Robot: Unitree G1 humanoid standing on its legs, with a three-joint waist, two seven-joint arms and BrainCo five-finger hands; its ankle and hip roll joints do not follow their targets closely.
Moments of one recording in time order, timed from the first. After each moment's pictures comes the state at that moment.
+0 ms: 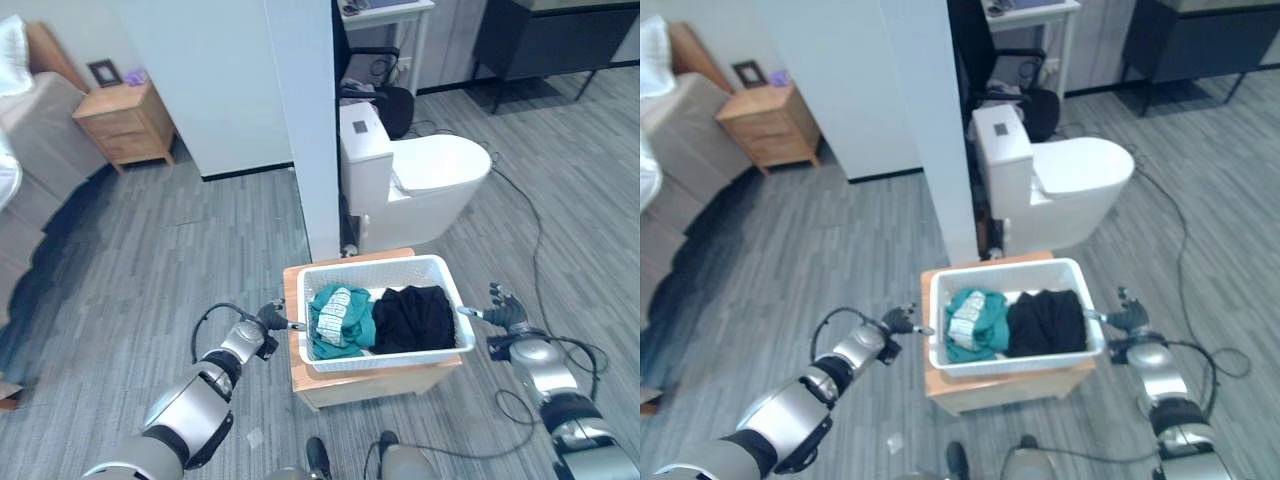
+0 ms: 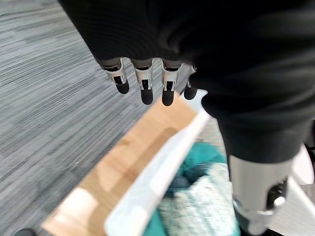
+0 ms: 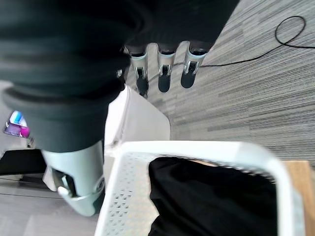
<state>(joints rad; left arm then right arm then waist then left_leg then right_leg) -0.67 0.18 -0.61 1.32 -0.20 0.03 -0.02 -0.36 -0.59 0.14 0.75 0.22 0.03 -0.13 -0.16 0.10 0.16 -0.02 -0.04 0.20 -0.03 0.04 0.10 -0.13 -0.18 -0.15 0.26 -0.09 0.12</state>
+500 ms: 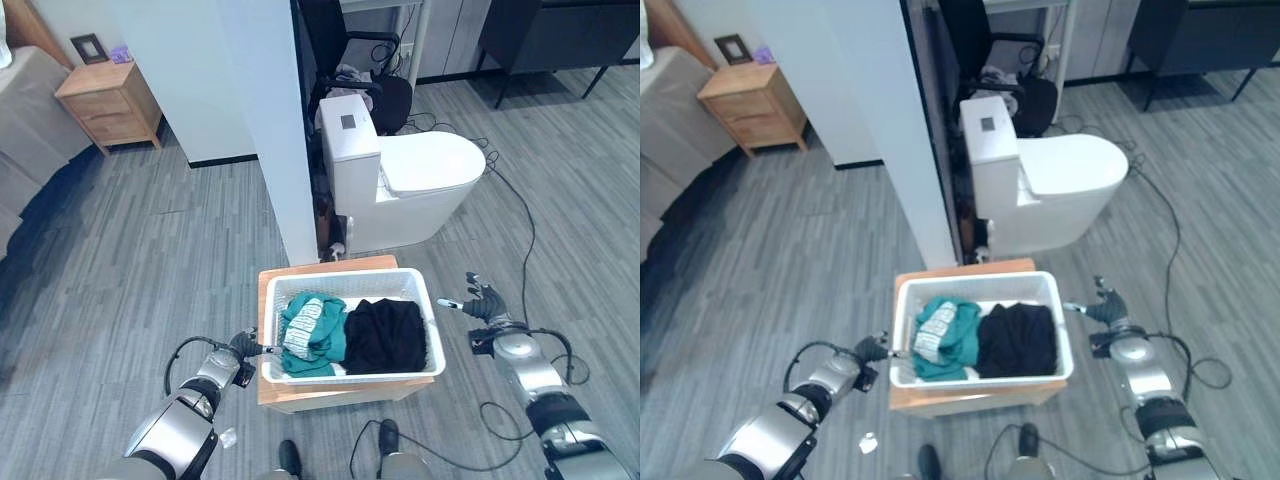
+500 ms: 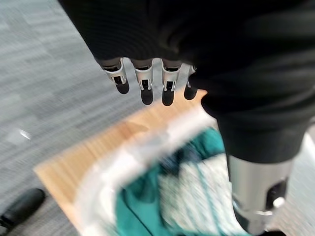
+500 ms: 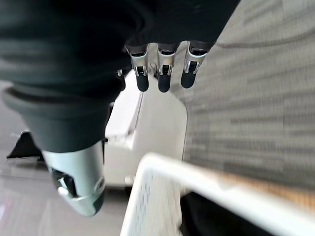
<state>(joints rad) -0.57 0.25 -0.48 1.27 -0.20 0.03 0.00 -0.26 -0.58 0.12 0.59 0.22 0.03 -0.11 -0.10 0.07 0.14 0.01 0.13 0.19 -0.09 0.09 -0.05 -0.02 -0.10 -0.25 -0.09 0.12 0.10</state>
